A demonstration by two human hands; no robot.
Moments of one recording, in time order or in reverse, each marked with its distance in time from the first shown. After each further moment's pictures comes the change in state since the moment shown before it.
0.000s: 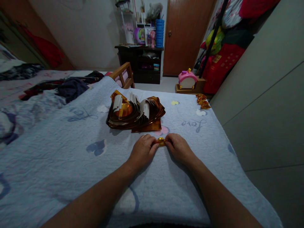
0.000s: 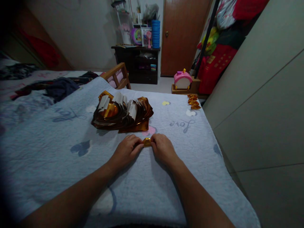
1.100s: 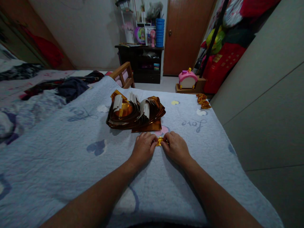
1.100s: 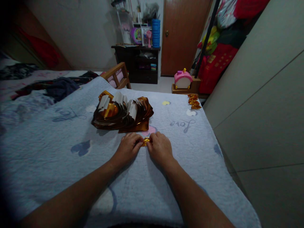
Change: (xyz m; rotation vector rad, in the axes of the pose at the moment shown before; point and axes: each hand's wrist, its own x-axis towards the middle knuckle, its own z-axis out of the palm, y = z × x) left_hand 0.006 -0.005 0.007 0.039 -0.008 -0.085; right_hand 0.002 -0.021 0.004 -0.197 0.049 0.070
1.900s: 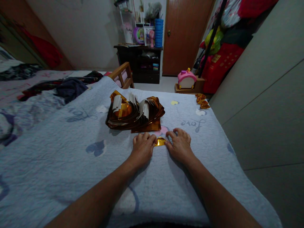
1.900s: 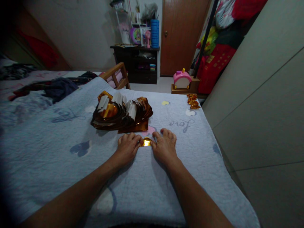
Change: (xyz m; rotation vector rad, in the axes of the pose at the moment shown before) left_hand -0.005 0.004 -0.004 0.227 -0.120 -0.063; right_hand -0.007 0.015 0.003 -0.084 0.089 0.120
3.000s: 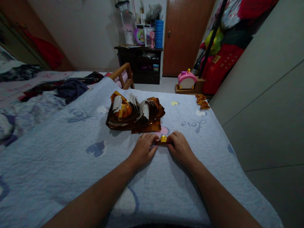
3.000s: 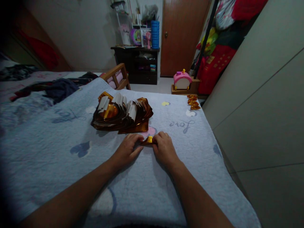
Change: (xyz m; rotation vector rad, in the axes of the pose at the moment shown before) left_hand 0.004 -0.009 -0.003 -0.388 0.102 0.202; right_hand 0.004 0.013 0.000 0.303 -0.014 -0.234
